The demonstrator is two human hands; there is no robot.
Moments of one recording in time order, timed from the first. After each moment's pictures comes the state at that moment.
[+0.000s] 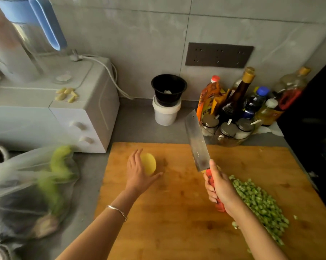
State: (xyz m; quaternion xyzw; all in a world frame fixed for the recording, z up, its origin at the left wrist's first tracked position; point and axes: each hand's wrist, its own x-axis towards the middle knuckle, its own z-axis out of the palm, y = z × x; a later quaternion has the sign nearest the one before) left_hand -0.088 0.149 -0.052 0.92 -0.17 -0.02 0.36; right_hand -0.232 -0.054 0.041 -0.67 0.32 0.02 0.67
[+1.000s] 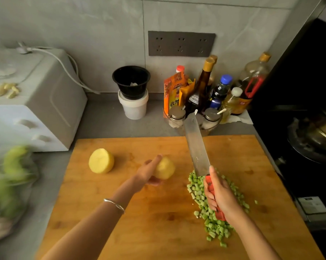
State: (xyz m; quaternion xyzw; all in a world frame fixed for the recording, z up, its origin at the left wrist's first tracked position) left_hand -0.151 0.014 -0.001 0.75 0.01 -0.42 0.52; right_hand -0.319 -0.139 0.033 -0.67 0.34 -0.01 0.67
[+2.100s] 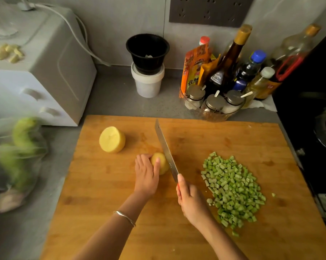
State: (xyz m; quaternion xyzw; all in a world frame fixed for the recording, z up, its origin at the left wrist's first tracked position) left_hand -0.186 0.061 -0.096 0.90 -0.14 -0.01 0.42; right_hand -0.300 -0.038 -0.018 -0.78 0.31 0.08 0.54
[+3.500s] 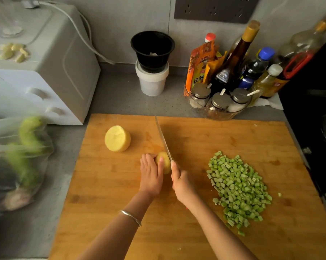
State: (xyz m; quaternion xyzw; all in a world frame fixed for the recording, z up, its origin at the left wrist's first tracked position) left_hand -0.189 0.067 -0.087 0.87 -0.13 -0.10 0.46; right_hand -0.249 -0.026 -0.024 -0.81 0.33 0.12 0.48
